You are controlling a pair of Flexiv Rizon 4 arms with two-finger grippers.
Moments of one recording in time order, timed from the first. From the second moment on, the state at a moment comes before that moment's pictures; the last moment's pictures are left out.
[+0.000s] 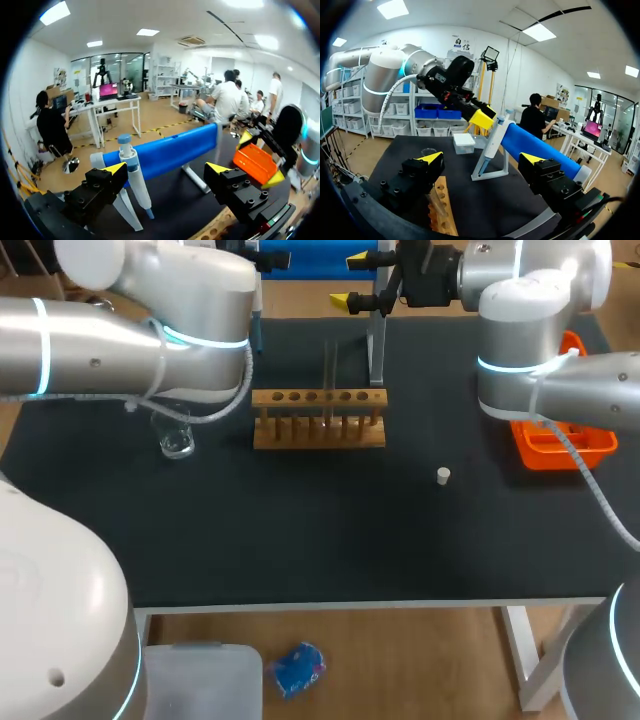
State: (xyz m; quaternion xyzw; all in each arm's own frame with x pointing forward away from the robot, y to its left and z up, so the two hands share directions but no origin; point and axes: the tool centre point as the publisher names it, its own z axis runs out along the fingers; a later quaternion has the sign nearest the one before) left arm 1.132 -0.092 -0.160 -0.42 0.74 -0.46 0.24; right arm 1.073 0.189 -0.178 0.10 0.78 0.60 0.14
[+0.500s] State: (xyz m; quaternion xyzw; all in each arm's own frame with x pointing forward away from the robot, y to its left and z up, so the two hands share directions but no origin) left arm 1.050 -0.100 -0.163 -0.23 0.83 -0.48 0.19; right arm 1.073 0.189 -0.178 0.10 0.78 0.60 0.14
